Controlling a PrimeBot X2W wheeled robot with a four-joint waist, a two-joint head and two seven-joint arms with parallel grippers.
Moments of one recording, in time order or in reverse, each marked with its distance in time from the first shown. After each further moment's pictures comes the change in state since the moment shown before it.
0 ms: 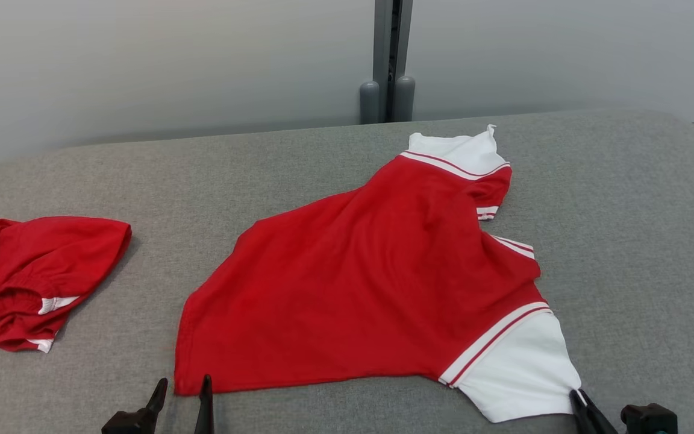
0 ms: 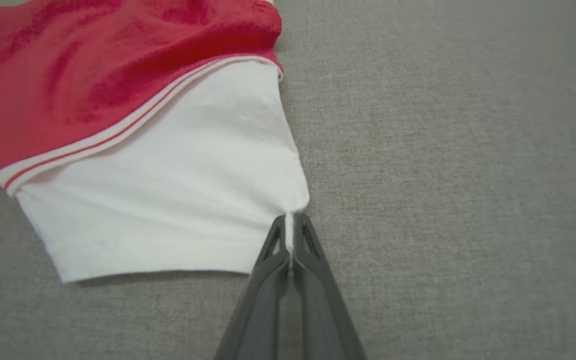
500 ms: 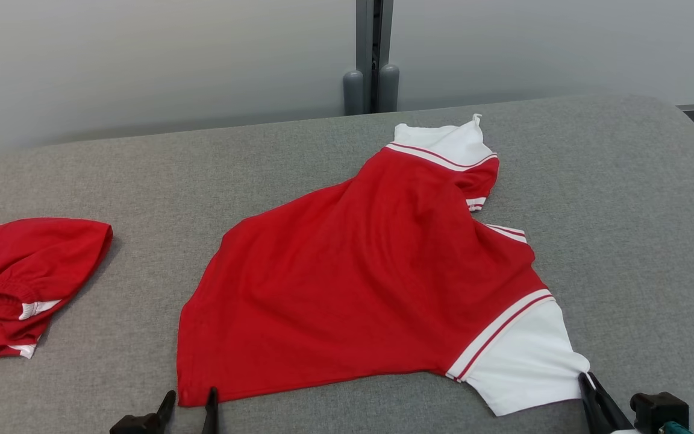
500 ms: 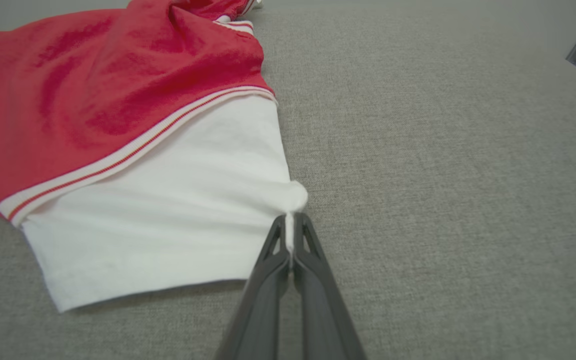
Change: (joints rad) left arm -0.019 -0.001 -0.023 0.099 -0.036 -0.014 0.000; right arm 0.004 -0.003 -0.053 -0.069 -0.024 -0.002 0.001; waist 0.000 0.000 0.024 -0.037
